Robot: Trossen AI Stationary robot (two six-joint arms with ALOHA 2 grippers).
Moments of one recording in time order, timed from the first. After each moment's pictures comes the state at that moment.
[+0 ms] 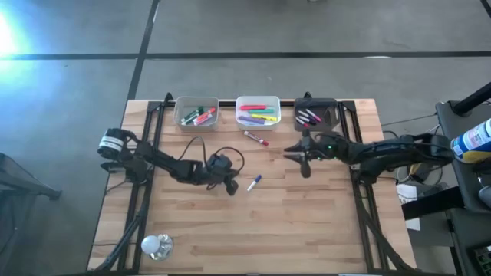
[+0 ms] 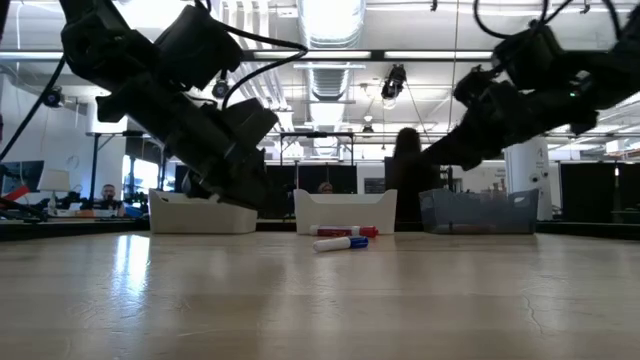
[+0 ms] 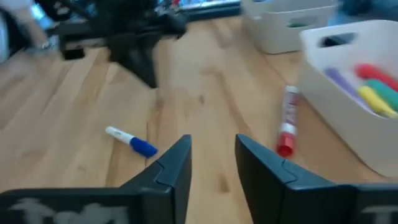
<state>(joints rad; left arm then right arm) -0.13 1.65 0.63 0.38 -0.40 -0.67 -0.31 1.17 0.21 0.62 -0.20 0.06</state>
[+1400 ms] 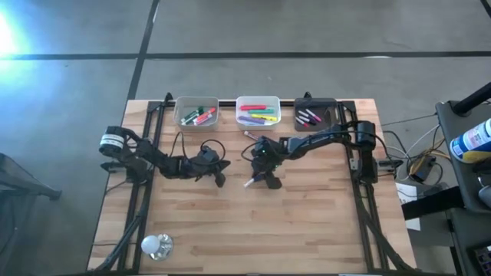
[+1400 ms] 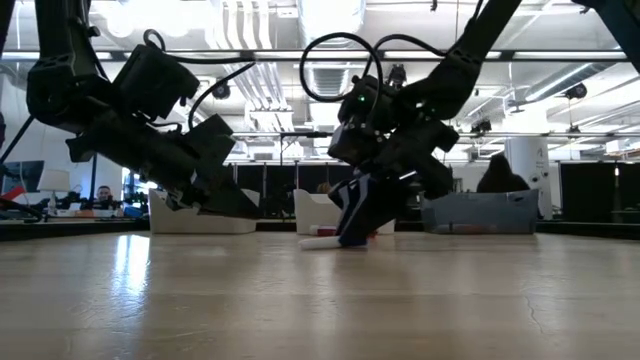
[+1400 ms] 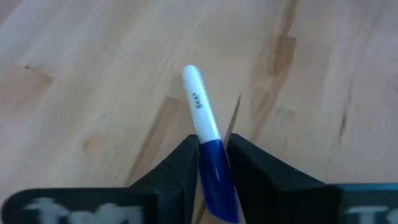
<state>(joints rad) -0.01 1.65 0.34 0.87 -0.38 -0.45 -0.18 2.00 1.01 0.01 -0.48 -0.34</state>
